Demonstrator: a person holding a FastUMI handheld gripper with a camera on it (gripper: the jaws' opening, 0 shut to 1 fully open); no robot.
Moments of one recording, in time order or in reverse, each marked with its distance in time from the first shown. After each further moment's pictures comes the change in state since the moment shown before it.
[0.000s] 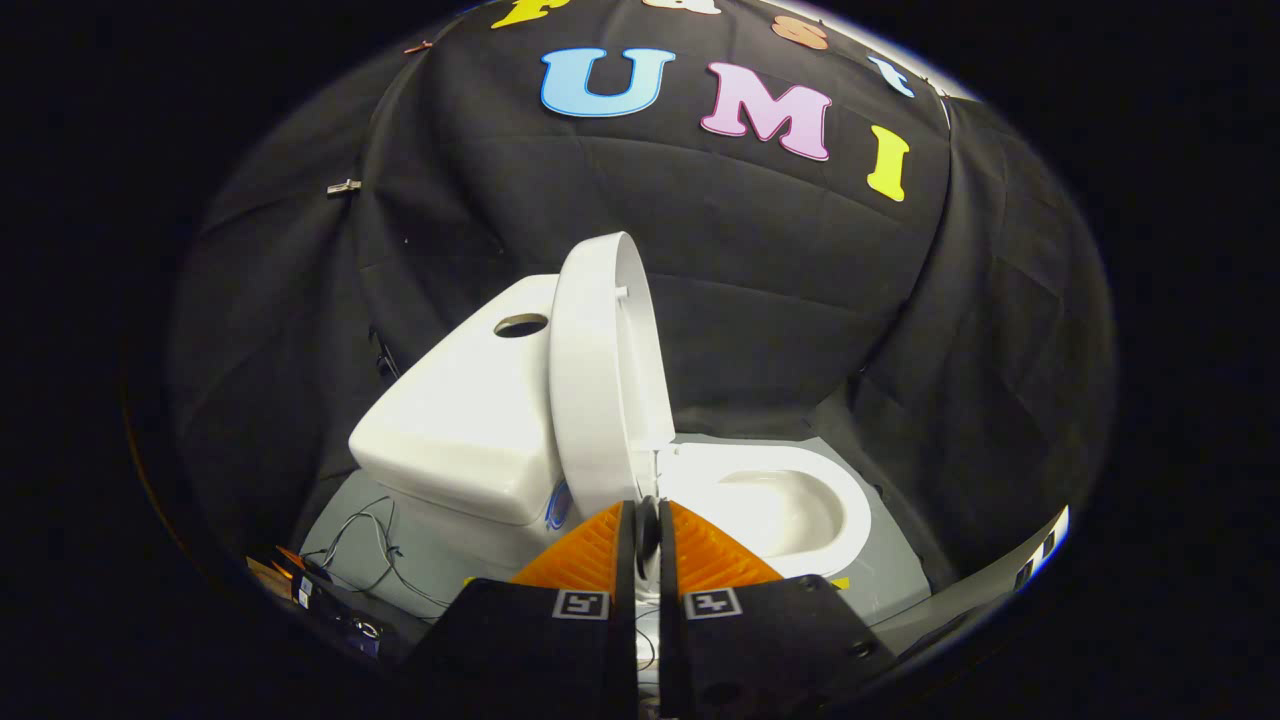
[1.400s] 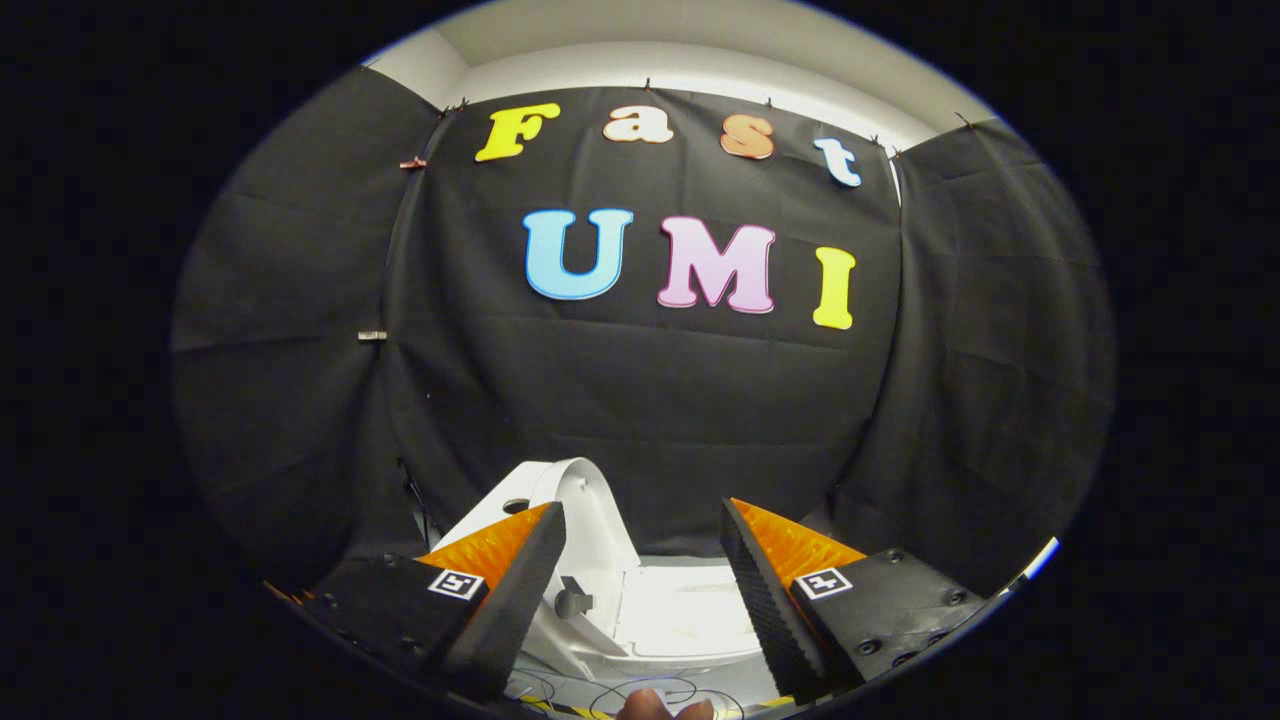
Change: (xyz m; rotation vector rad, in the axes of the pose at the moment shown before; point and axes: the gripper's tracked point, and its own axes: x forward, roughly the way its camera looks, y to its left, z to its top) arm -0.199 -0.112 0.169 0.060 -0.455 0.023
